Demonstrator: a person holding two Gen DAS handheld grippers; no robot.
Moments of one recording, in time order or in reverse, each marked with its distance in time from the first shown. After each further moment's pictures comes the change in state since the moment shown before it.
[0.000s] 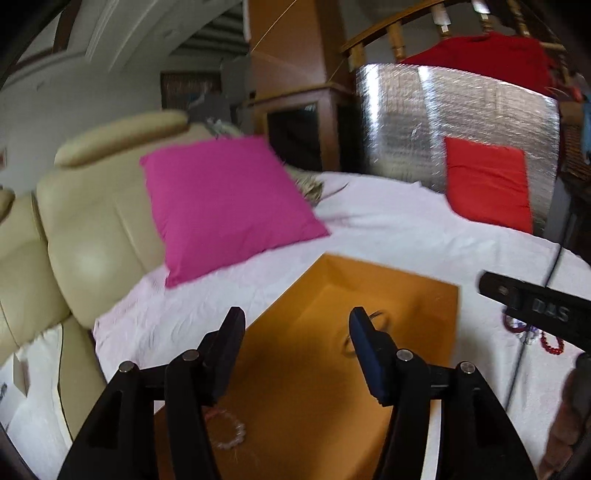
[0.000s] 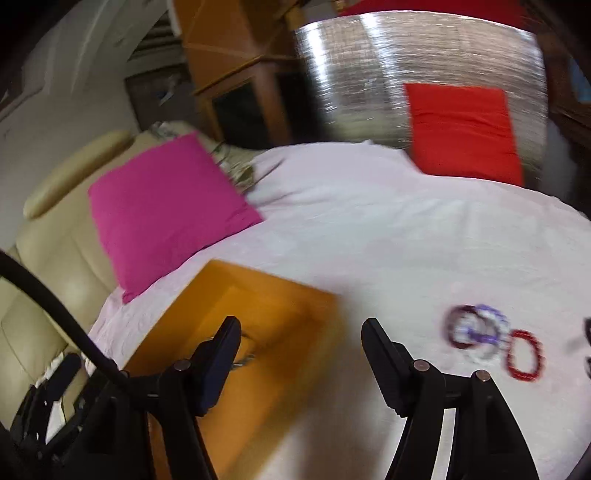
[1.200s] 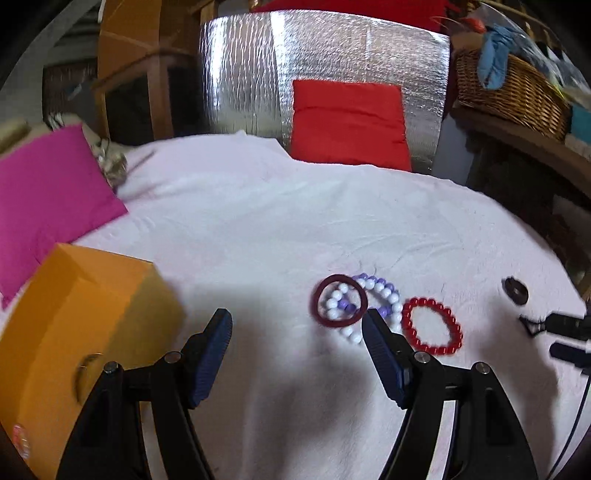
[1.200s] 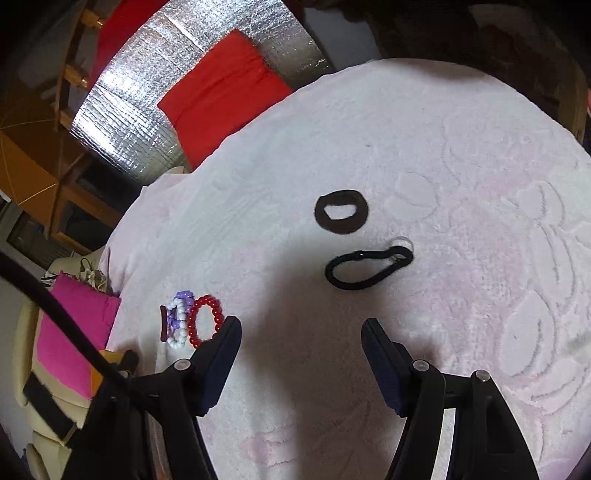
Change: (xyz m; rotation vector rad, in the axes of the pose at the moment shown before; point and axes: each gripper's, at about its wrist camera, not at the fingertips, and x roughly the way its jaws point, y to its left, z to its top) left arm 0.069 -0.217 -0.017 0.149 0.173 -0.449; right arm -0.093 -0.310 -0.073 0.662 0.088 -0.189
